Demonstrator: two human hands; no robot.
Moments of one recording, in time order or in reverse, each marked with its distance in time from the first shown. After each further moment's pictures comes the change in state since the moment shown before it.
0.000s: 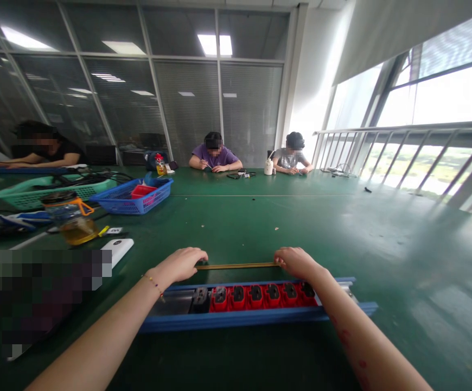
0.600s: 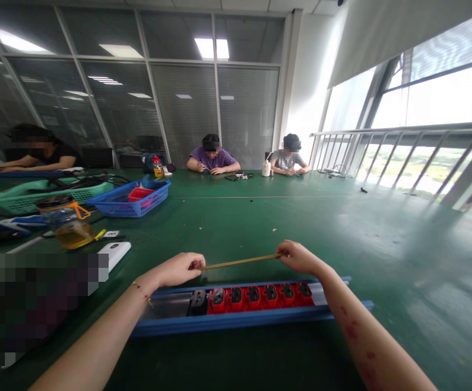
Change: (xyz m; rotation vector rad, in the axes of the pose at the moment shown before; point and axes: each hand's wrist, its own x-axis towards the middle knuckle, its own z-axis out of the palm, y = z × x) left_hand -0.012 0.016 -0.015 -0.377 -0.087 -0.006; right_hand -0.004 0.014 -0.007 0.211 0.133 0.002
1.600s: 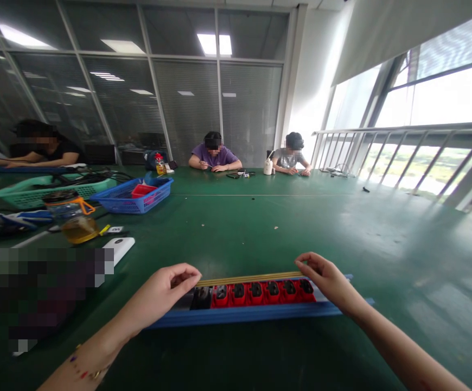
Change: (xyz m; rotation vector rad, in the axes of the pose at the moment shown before) left_hand -0.072 0.044 0.010 -0.389 0.280 -0.127; right_hand -0.077 -0.034 -0.011 0.665 0.238 0.200
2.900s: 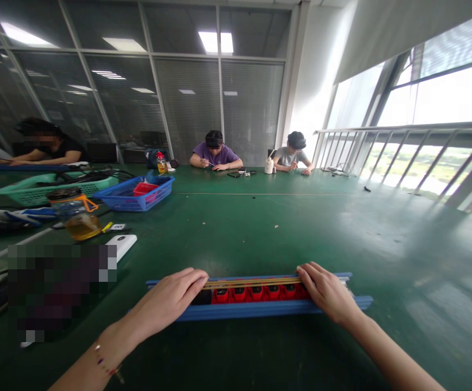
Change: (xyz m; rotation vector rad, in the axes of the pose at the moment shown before) left_hand -0.005 0.000 0.014 0.379 -0.053 0.140; right_hand -0.016 0.005 0.005 -0.537 0.004 -0.146
